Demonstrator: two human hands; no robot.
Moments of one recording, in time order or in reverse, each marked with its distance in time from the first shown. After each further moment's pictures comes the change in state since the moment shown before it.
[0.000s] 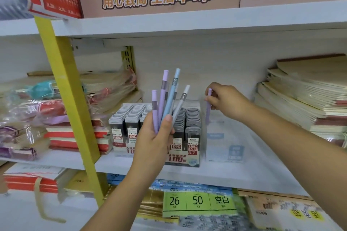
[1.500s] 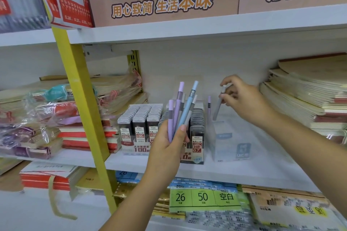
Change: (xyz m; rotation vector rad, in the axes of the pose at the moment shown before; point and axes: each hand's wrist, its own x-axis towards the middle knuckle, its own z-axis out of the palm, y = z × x) left_hand -0.021 0.001 0.009 -0.018 -0.078 -0.073; right_hand -0.038 -0.004 -0.022 0.165 0.211 -0.038
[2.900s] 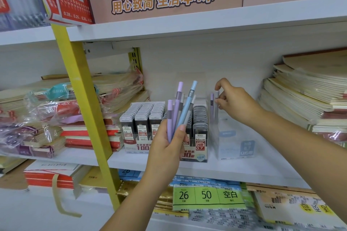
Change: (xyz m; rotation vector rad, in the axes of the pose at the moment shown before) left_hand 0.001 -0.010 -0.009 0.011 0.016 0.000; right_hand 0.013 0.010 0.029 -0.194 -0.150 0.006
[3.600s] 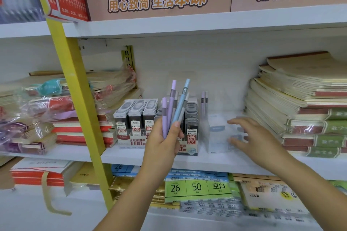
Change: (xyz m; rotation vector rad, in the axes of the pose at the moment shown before) left_hand -0.010 0.005 0.006 -0.035 -0.007 -0.012; right_hand -0.130 0.010 -0.007 0.049 -0.065 0.250
